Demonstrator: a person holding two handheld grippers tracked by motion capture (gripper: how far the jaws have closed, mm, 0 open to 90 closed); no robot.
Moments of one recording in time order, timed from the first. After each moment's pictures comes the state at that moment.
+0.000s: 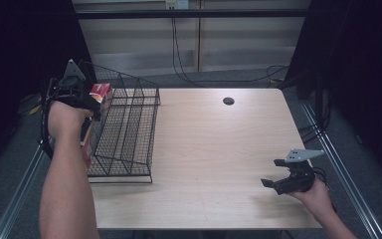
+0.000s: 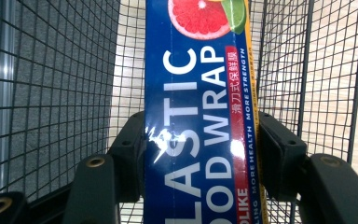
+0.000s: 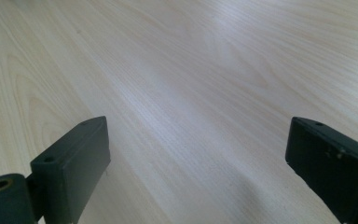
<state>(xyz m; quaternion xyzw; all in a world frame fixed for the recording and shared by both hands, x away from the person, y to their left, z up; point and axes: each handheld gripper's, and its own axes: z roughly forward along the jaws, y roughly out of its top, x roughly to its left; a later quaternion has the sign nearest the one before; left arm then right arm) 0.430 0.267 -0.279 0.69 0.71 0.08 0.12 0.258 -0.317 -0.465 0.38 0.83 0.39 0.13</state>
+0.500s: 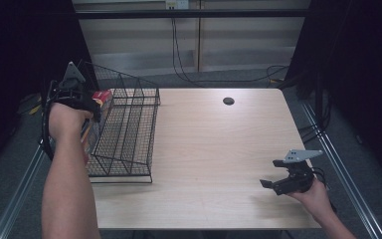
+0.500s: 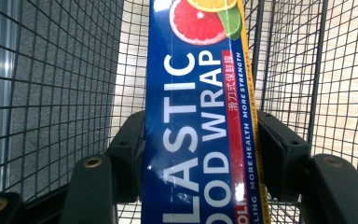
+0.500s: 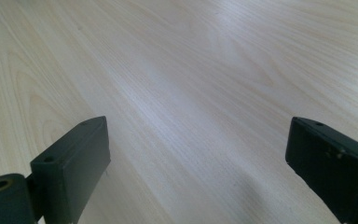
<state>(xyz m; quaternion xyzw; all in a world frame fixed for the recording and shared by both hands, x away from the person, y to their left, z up) 0.431 0.270 -0.285 0.69 0.72 0.08 0.11 0.258 -0.315 -0.467 0.38 0.83 0.39 0.12</state>
